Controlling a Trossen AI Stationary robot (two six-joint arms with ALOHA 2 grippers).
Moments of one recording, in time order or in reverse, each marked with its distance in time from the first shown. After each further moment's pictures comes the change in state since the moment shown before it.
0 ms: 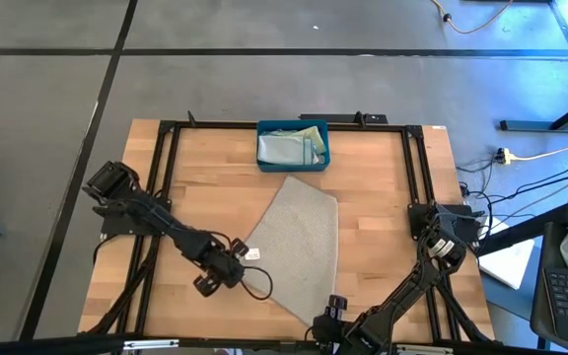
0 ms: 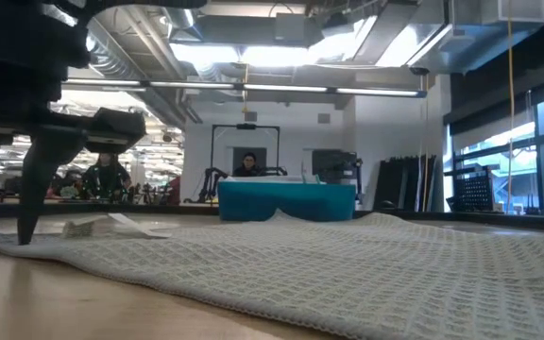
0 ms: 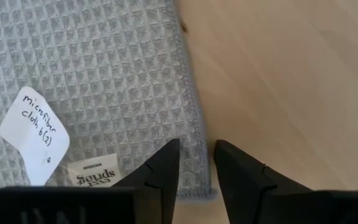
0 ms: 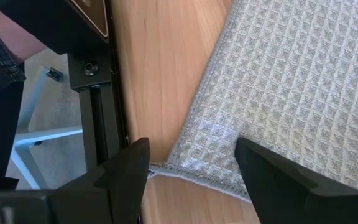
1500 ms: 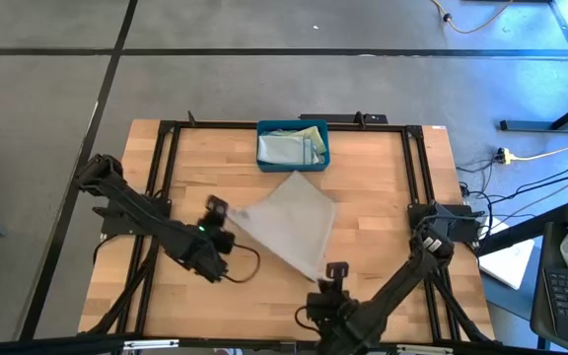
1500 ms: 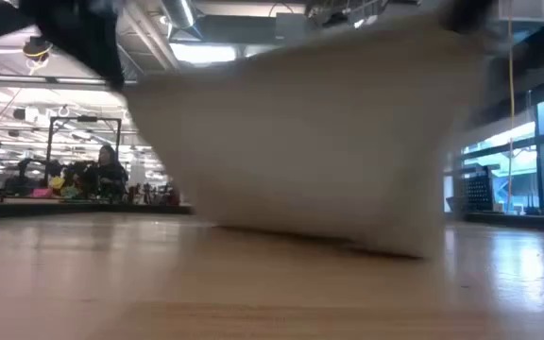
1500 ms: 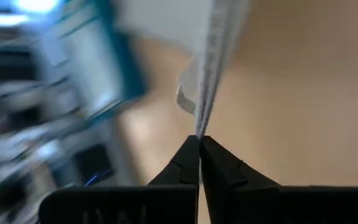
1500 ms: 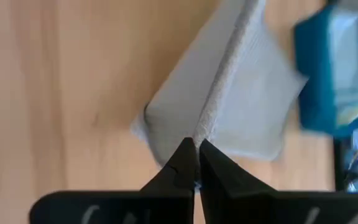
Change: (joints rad) left arm -0.044 -0.156 0.325 -0.830 -0.708 -0.336; right arm -0.073 0.041 0.550 -0.987 0.203 -0.207
